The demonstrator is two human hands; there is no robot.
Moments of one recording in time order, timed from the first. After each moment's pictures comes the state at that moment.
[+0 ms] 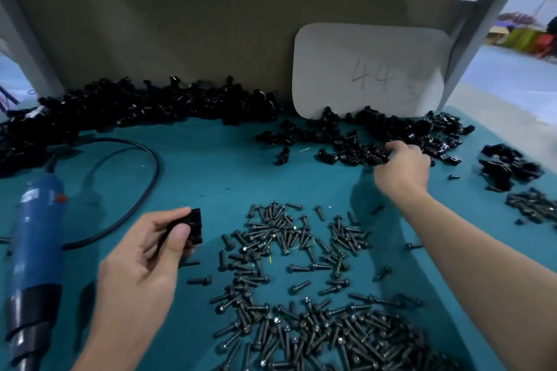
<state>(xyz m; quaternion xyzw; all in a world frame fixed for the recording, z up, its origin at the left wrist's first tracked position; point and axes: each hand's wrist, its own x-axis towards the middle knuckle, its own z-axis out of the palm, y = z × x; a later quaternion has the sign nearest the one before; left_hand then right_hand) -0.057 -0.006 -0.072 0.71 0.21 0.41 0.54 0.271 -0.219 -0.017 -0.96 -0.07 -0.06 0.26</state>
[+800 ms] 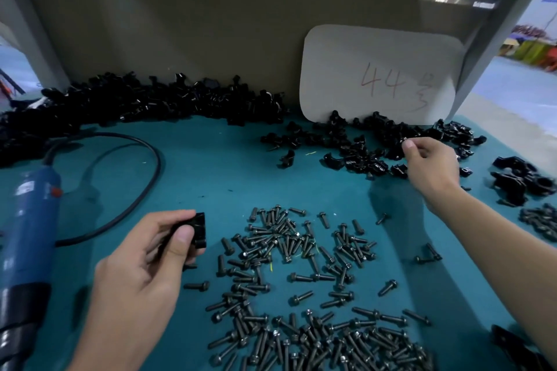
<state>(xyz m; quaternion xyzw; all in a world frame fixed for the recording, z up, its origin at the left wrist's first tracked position) -0.056 -0.011 -0.072 0.72 0.22 0.42 0.50 0.308 -0.242 -0.015 -0.87 -0.09 -0.12 0.46</state>
